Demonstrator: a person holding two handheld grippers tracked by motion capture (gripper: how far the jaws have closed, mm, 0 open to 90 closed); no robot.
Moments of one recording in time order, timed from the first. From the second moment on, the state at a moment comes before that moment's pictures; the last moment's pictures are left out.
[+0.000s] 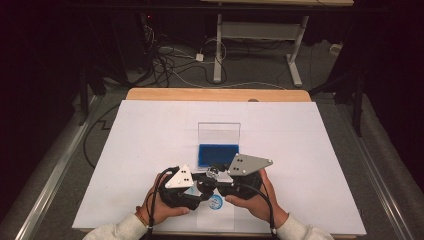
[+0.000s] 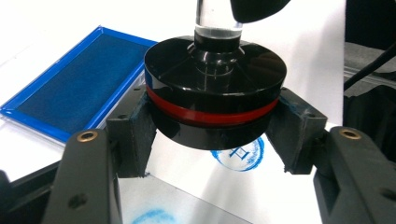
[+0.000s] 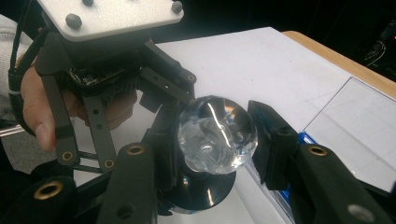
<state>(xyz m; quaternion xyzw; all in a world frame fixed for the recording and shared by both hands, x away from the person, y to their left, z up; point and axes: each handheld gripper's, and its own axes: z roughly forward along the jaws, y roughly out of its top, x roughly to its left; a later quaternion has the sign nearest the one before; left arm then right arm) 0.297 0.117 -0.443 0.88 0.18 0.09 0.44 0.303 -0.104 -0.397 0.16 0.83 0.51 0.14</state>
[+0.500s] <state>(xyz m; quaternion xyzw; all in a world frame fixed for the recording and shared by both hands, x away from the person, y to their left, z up) 0.293 0.112 -0.445 0.89 0.17 0.12 0.40 0.303 -0.099 -0.405 0.16 0.85 0.48 0.14</state>
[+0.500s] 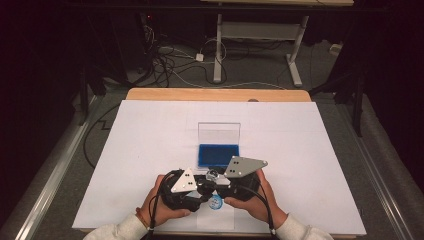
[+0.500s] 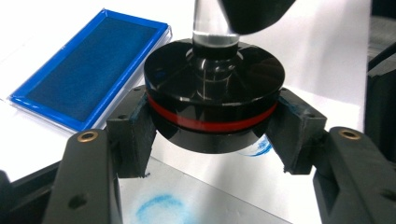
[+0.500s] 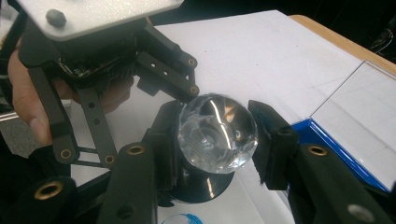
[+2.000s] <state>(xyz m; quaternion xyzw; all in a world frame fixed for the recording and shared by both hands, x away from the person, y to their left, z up) 0.298 0.112 -0.456 0.89 0.19 0.12 0.40 0.304 -0.108 -0.400 0.17 0.84 0.49 0.14</state>
